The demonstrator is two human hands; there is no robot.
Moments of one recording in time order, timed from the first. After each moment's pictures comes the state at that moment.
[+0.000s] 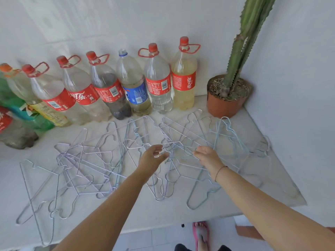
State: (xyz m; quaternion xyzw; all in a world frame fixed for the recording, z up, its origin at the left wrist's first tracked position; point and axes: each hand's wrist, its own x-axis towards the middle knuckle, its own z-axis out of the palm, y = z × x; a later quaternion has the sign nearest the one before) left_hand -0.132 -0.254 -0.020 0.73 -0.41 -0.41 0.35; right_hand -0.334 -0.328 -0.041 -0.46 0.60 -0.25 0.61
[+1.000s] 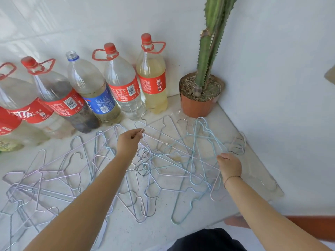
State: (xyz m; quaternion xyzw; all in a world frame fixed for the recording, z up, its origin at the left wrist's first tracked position) left_hand -0.129 -0.363 -0.009 0.74 -0.42 -0.33 0.41; right_hand -0.434 -0.348 -0.068 -0.39 0.77 -0.32 0.39
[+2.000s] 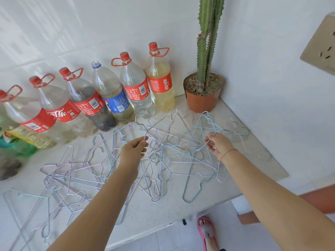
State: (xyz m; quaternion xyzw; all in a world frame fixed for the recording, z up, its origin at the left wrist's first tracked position) left_hand -0.141 -0.258 0.037 0.69 -0.30 -0.42 0.50; right_hand -0.399 -0.352 -0.032 -0.20 0.58 -0.42 0.67
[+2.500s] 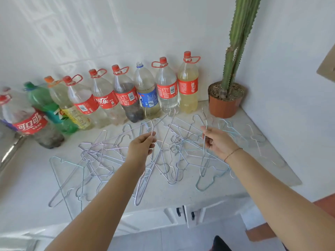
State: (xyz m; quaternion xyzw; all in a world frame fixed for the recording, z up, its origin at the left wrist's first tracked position) left_hand -0.124 -0.167 0.087 0.66 -0.26 -0.42 0.57; right_hand -0.343 -0.269 0.059 -0.41 0.44 -0.38 0.70
